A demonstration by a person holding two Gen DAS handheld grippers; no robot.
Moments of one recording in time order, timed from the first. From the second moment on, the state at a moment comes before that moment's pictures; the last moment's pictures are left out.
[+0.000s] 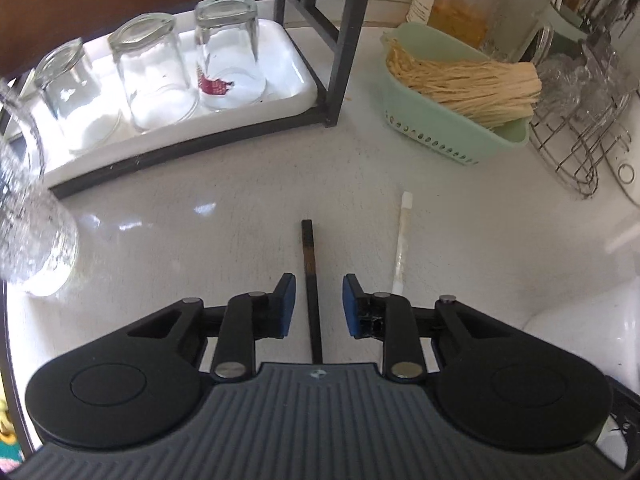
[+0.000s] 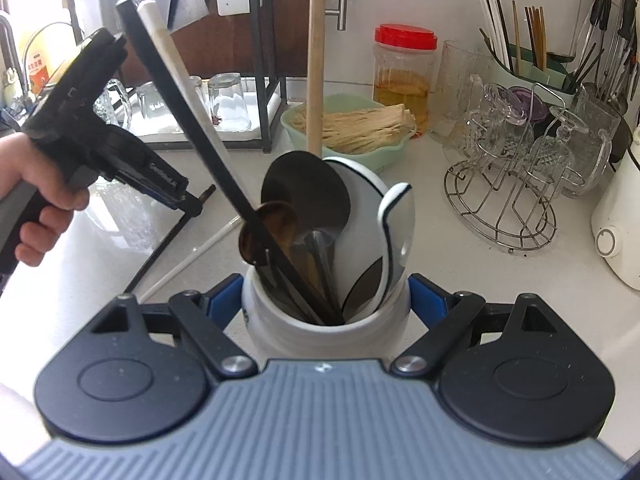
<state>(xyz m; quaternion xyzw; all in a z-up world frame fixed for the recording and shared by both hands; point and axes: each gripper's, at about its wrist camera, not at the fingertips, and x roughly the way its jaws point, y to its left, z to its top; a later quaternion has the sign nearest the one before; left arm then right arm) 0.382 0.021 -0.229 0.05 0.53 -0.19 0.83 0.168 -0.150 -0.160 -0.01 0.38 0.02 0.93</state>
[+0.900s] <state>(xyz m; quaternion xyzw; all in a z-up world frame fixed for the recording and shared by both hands) 0.389 -0.001 -0.226 0.09 0.51 -0.19 0.83 0.174 -0.148 -0.160 -0.02 0.38 0.01 0.92</state>
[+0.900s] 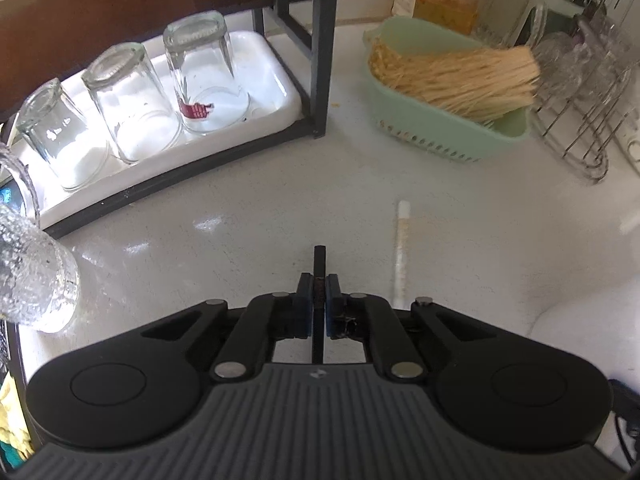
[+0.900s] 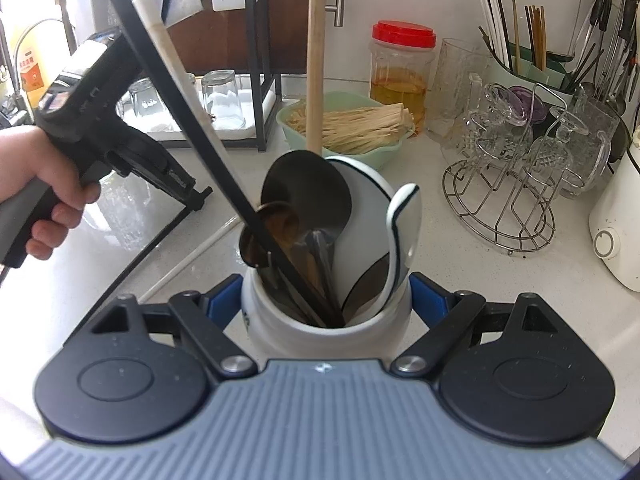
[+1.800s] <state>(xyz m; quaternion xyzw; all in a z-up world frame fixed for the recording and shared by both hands) 0.248 -0.005 -0.106 0.00 0.43 -0.18 0.88 0.173 -0.153 -0.162 -0.02 0.37 0.04 0.93</state>
